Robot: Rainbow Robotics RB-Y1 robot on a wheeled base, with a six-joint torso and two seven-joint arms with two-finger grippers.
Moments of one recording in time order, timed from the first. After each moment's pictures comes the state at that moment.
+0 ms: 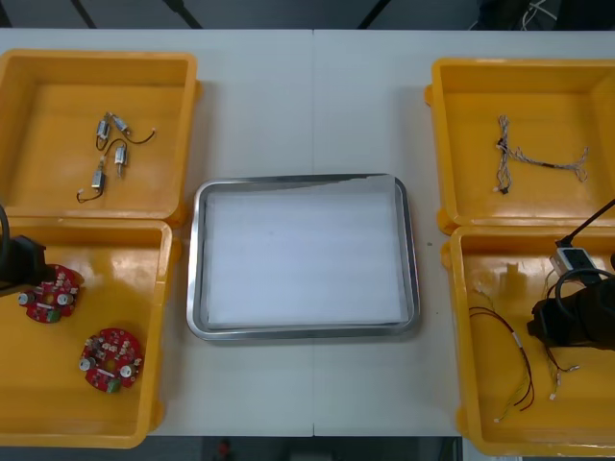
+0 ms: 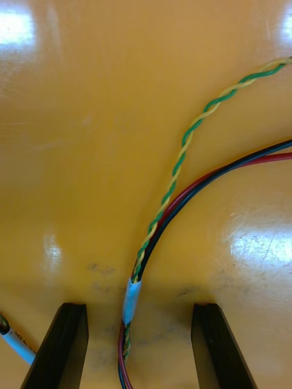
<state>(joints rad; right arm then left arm) 0.00 -0.97 0.19 -1.91 -0.82 1.29 1.18 -0.05 1.32 -0.18 -1.97 1.08 1.17 -0.76</state>
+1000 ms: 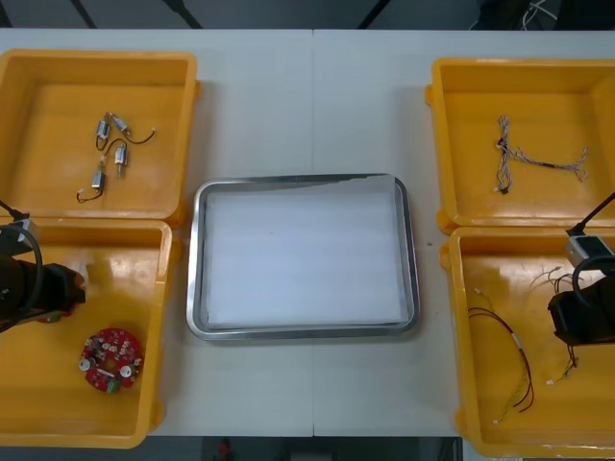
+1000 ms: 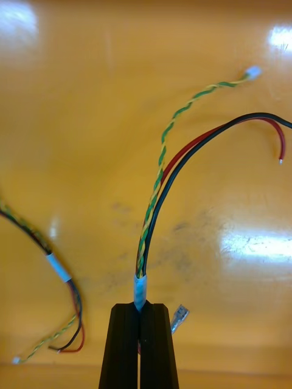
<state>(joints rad) 0.00 -0.97 0.06 -2.07 -0.87 1.55 1.19 -0.05 1.29 -0.34 -1.94 1.01 1.01 -0.76</state>
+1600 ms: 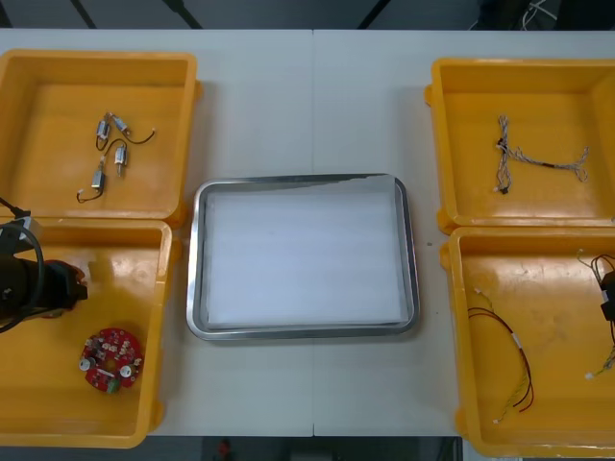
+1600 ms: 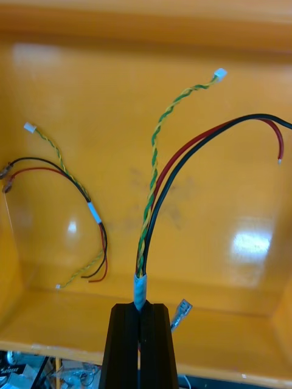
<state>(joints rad) -0.02 -0.92 -0.26 -2.19 -1.06 1.85 1.27 -0.05 1.29 -0.35 -1.94 0.99 0.97 -0.76</state>
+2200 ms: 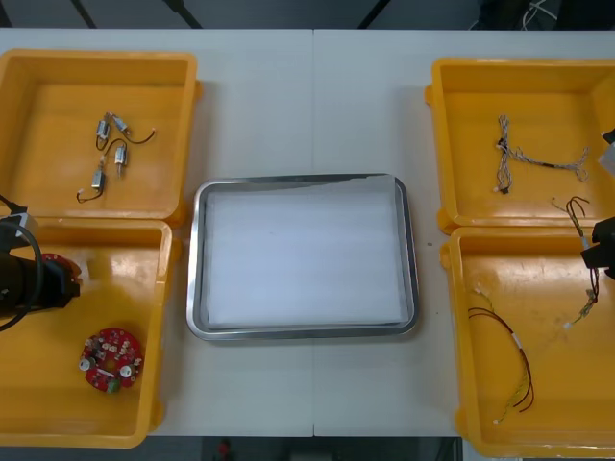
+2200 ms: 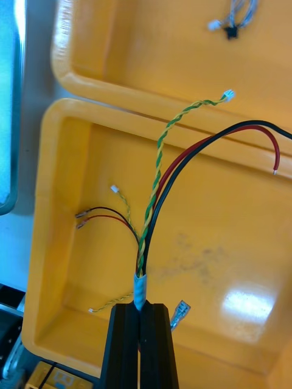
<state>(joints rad) -0.21 -0.87 -0.30 -2.24 -1.15 1.91 1.35 -0.05 1.29 -0.35 -1.94 0.91 0.99 -0.77</state>
